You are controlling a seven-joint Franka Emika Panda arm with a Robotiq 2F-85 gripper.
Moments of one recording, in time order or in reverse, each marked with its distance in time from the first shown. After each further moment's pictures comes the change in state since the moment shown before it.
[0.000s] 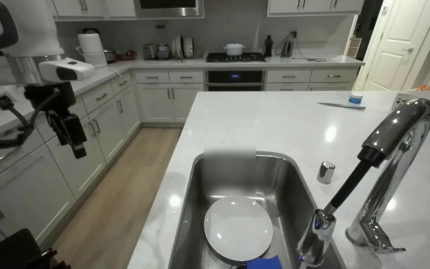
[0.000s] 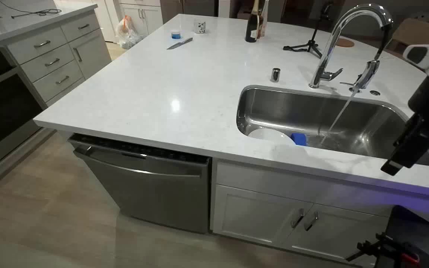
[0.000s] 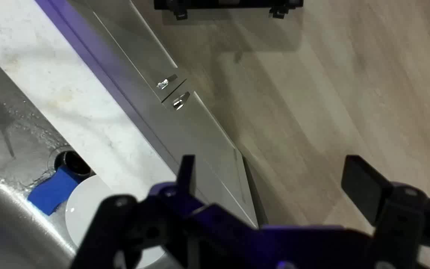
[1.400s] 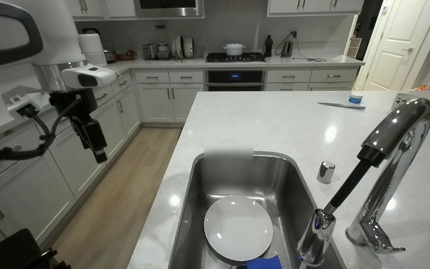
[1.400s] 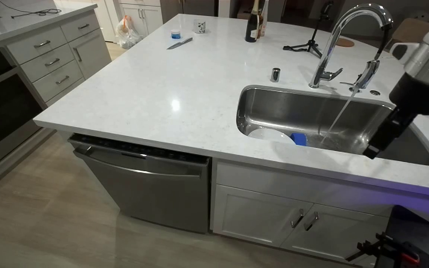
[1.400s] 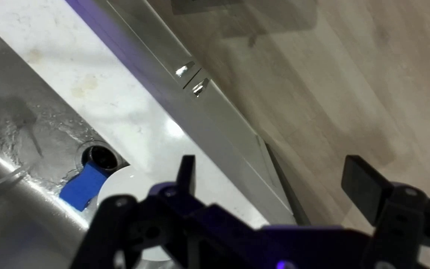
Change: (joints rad) arm -0.063 0.092 -0.020 0.027 -0.043 0.094 0.031
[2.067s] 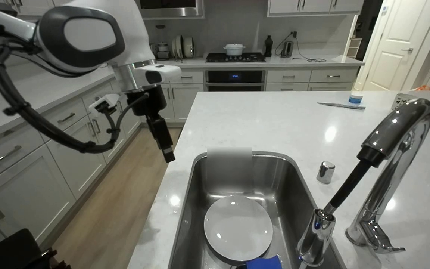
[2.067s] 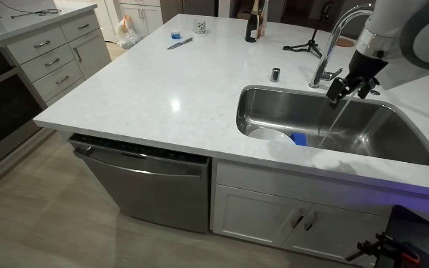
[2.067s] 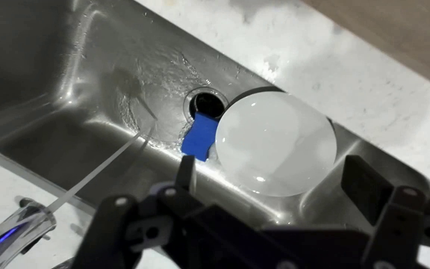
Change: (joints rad) arm -0.143 0.354 -0.028 0.296 -0.239 0.134 0.307
